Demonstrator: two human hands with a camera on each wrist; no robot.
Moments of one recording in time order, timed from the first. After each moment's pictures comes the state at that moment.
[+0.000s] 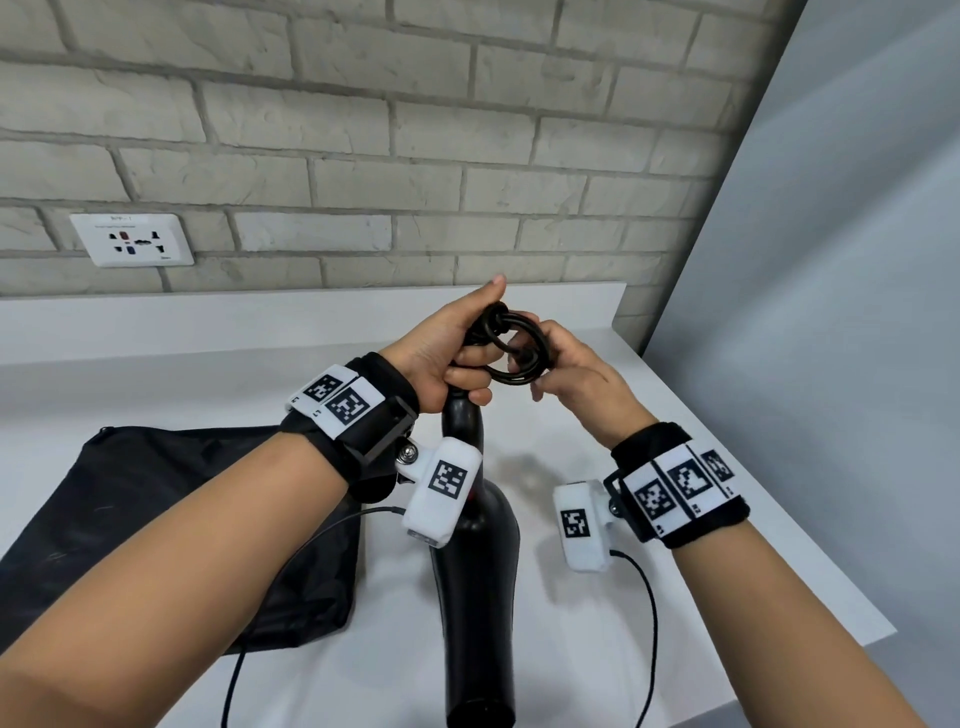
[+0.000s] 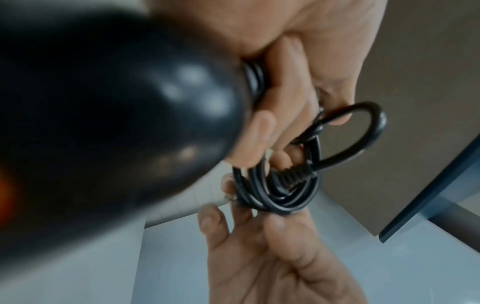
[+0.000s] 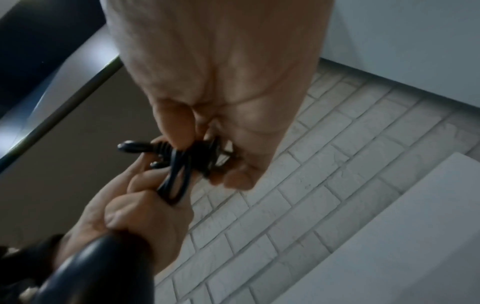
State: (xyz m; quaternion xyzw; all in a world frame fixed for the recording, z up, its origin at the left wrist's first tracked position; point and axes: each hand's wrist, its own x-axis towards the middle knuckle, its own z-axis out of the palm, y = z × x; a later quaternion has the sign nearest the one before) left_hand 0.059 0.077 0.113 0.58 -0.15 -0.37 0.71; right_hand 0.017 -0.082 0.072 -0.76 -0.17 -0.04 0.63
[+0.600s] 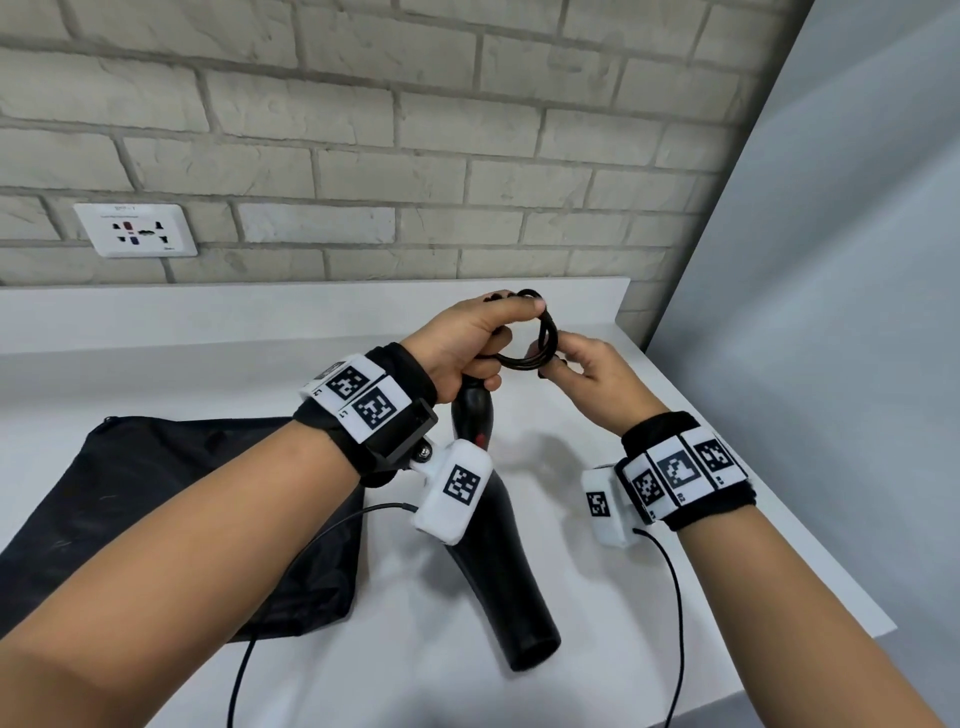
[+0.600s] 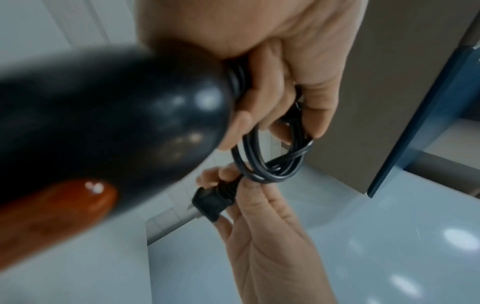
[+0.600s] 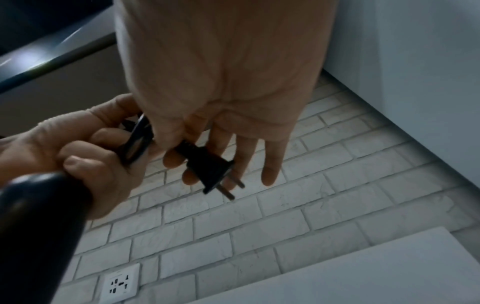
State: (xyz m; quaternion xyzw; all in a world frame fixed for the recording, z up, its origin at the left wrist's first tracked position) left_hand 0.049 0.066 0.116 0.65 -0.13 -0.27 0.69; right_hand 0.020 -0.100 0.068 -0.90 -0.12 -0.12 0.41
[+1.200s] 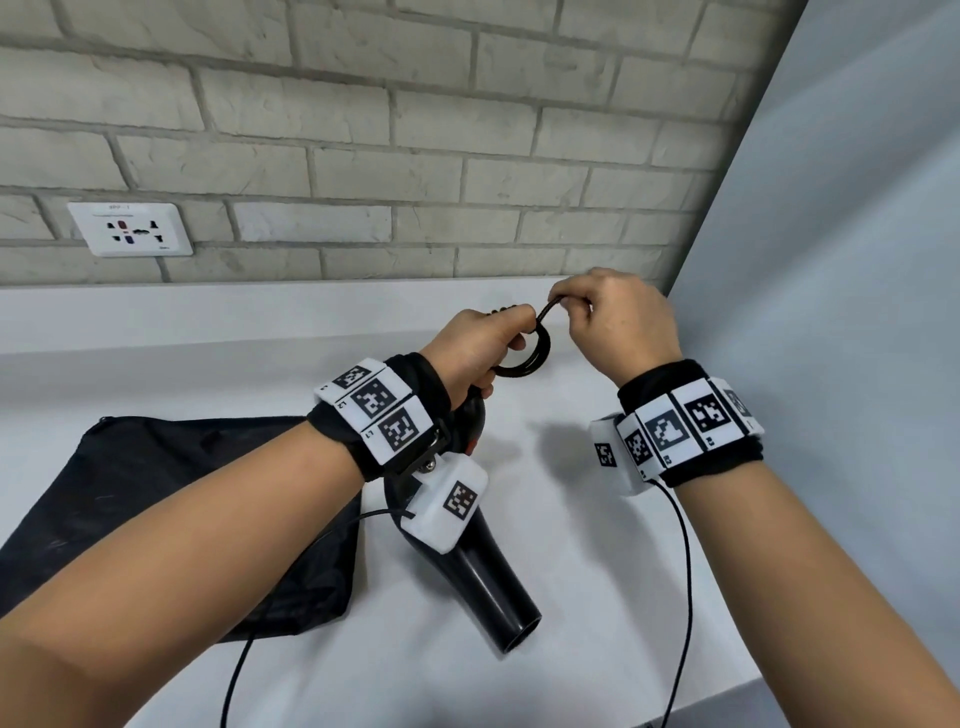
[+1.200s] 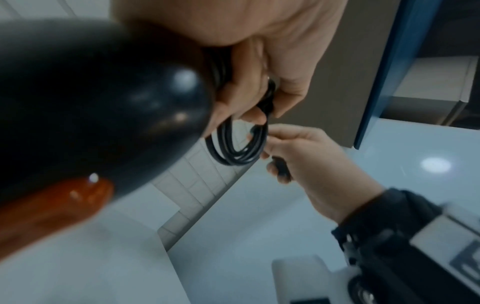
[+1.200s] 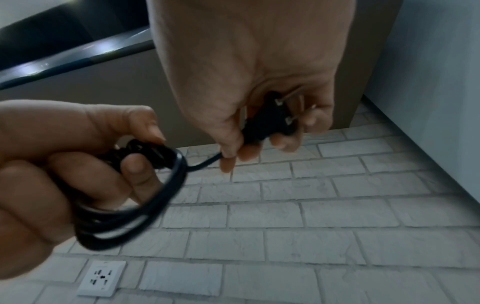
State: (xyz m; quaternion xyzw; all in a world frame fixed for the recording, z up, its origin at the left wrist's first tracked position) left_hand 0.044 0.054 0.109 0.74 -0.09 -0.20 0.63; right_hand 0.021 -0.092 0.122 -0.96 0.02 -0.26 0.11
